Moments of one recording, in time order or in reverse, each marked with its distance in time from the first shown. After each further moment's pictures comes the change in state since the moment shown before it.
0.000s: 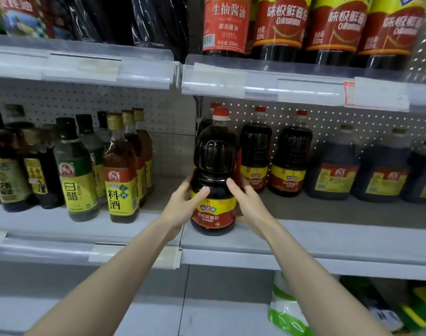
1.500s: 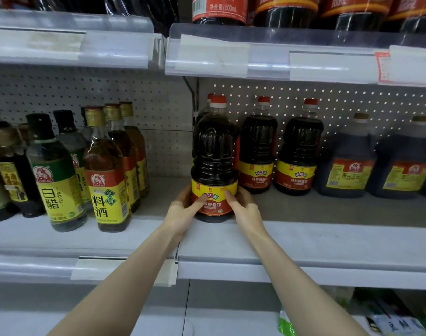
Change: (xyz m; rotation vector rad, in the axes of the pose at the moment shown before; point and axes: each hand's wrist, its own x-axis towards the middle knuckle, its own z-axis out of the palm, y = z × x) left_hand 0.048 -0.057 -0.001 -0.058 0.083 -0.021; right_hand 0.045 0.060 0.012 0.034 0.182 -0.029
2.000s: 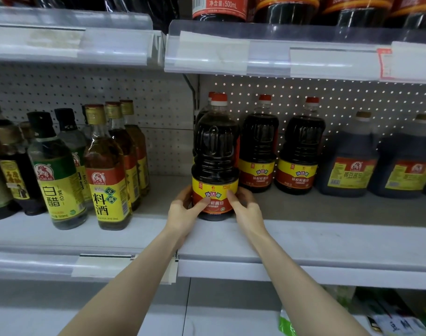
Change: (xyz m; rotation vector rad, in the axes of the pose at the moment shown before) left_hand 0.001 -0.010 0.003 0.110 0.105 0.063; right_hand -0.002 0.002 -0.001 -0.028 0.031 0.005
